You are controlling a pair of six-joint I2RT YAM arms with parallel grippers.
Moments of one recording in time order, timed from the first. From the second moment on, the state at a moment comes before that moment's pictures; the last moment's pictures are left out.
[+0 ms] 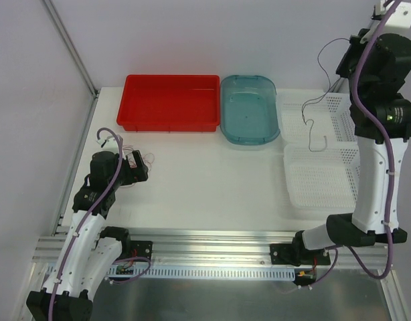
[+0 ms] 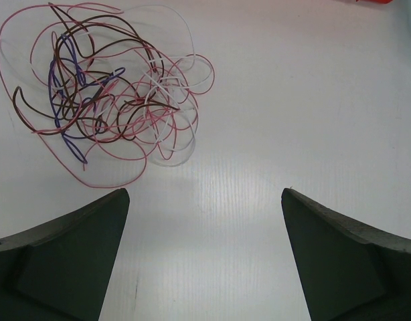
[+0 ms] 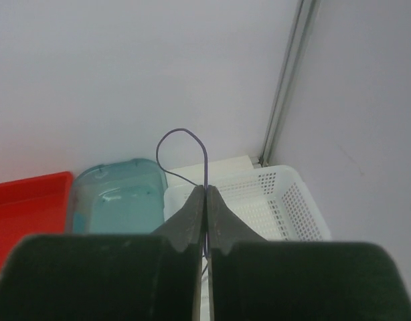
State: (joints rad) left arm -0.11 0.65 0.64 -0.57 -0.01 -0.28; right arm 0.17 1.43 2.22 -0.82 0.38 0.01
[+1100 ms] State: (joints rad) left arm -0.11 0.72 0.64 -0.57 -0.01 -0.28; right arm -0.19 1.86 1.82 -0.57 0.15 0.24
